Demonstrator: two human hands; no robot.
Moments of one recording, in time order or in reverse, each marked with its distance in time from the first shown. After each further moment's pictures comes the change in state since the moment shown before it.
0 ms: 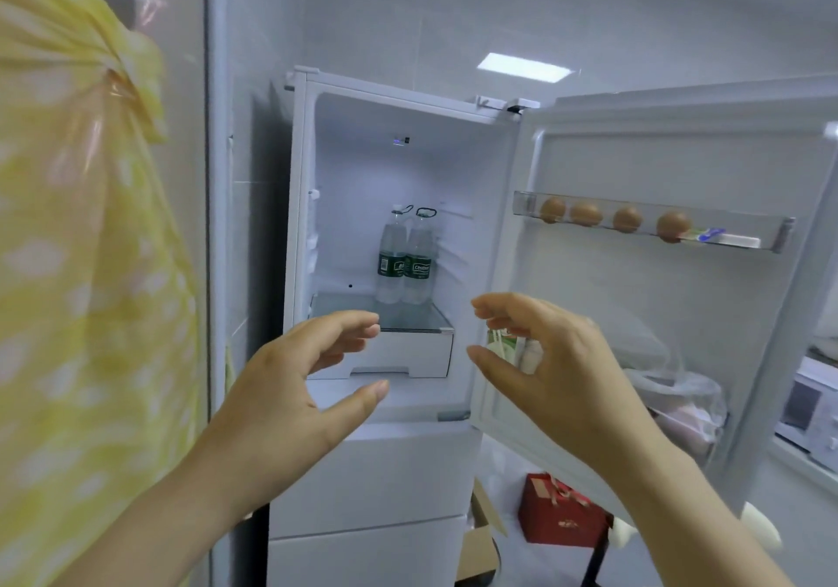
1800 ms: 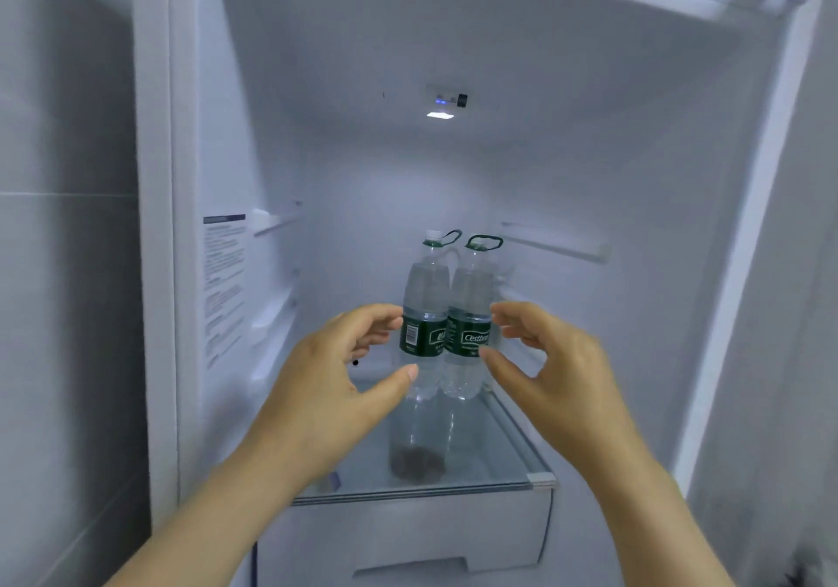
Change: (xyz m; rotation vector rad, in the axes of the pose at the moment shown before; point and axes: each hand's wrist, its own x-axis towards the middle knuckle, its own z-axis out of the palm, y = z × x) left_hand 0.390 -0.332 0.114 0.000 0.073 0.019; right_hand 0.329 0.260 0.319 0.114 0.104 0.116
